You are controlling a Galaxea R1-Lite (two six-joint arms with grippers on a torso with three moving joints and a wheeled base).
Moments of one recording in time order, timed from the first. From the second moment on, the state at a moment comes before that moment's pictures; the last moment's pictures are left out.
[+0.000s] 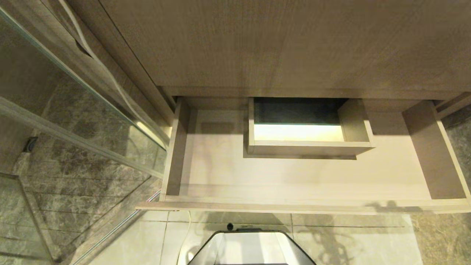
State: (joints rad) left arm 0.00 0.00 0.00 0.00 0.00 0.00; right arm -0.74 0.91 -1.09 0.43 0.52 -0.67
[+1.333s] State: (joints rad) left arm 0.00 0.00 0.00 0.00 0.00 0.00; right arm -0.74 1.09 -0.98 0.46 0.31 -0.79
